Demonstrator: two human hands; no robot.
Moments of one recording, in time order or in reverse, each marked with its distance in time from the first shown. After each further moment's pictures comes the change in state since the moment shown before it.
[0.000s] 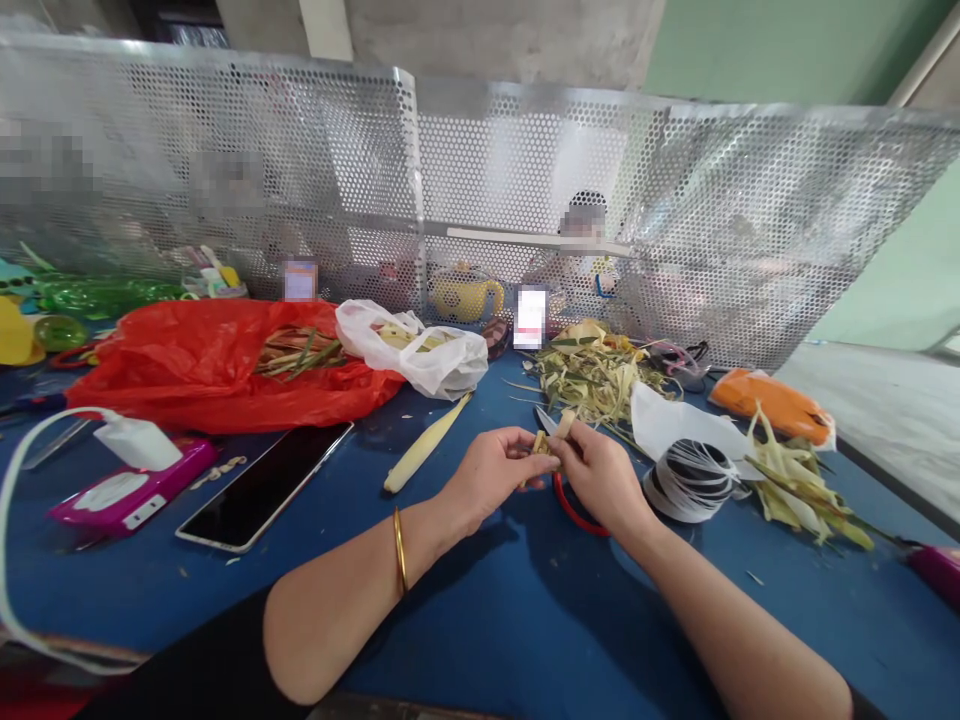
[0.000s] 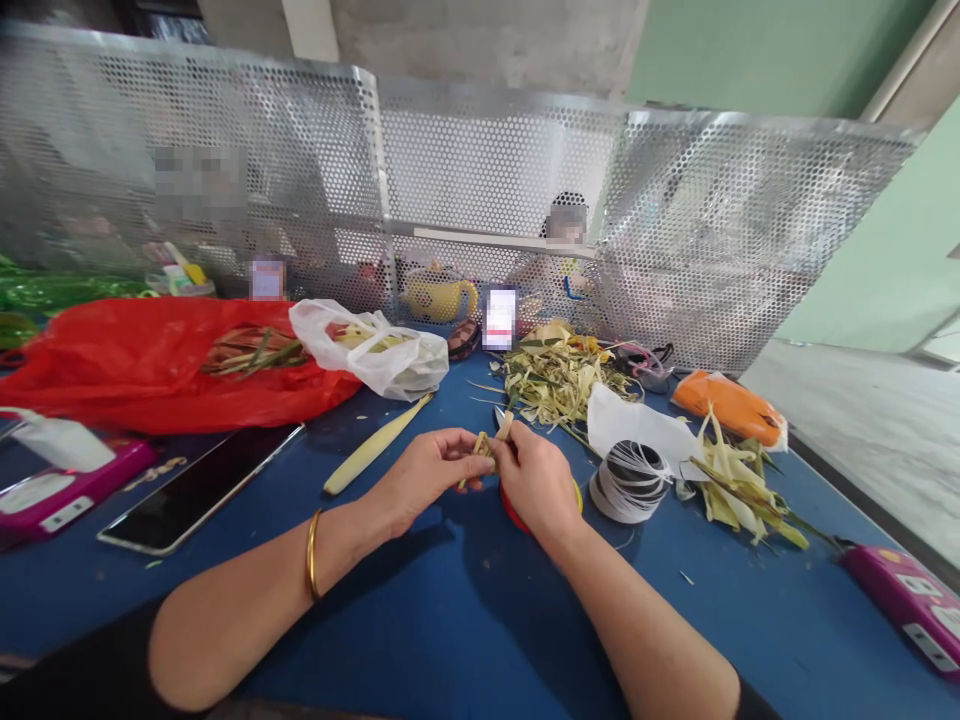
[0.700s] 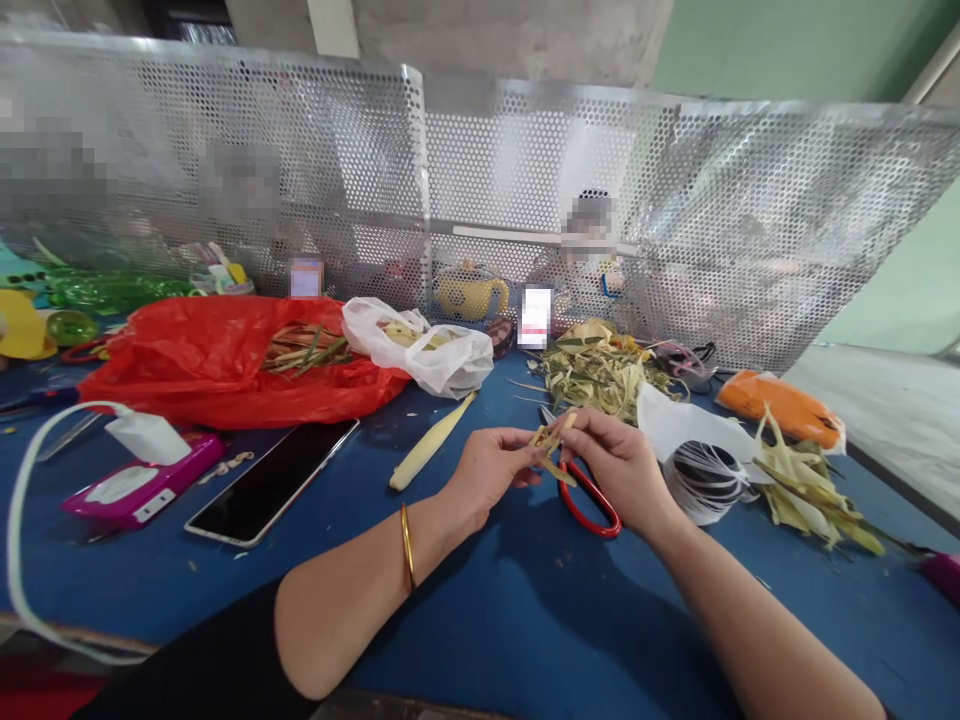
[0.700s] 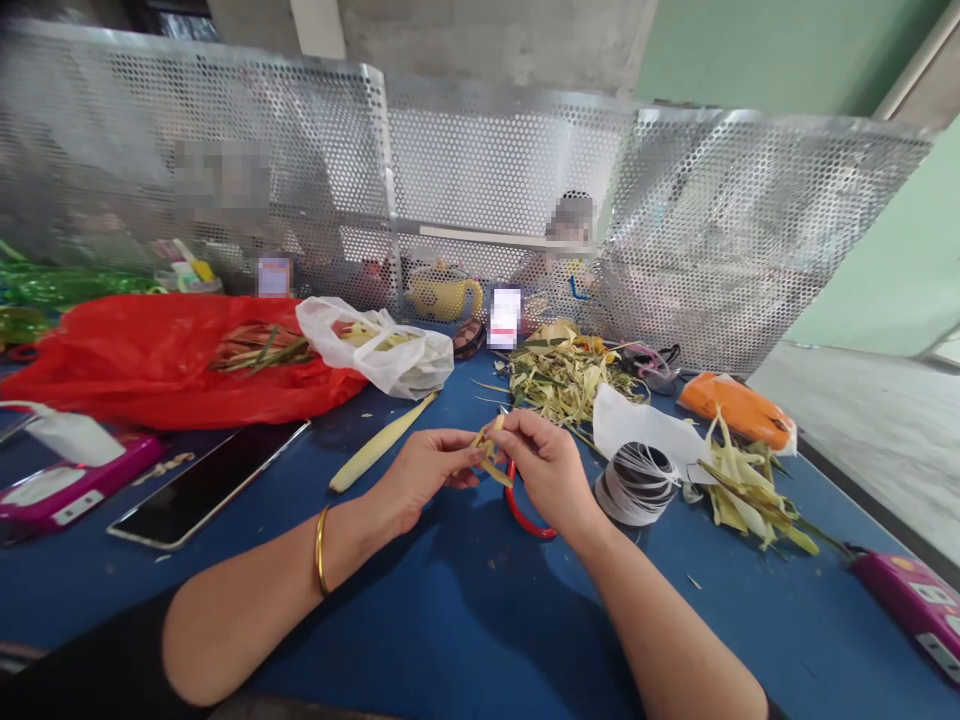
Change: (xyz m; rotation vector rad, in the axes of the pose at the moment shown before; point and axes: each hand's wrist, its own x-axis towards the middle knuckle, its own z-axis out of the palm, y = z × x) left_hand 0.003 -0.001 -0.004 -0.100 0.144 -0.091; right_hand 0.003 -0.011 -0.019 0.665 -0.079 -0.121
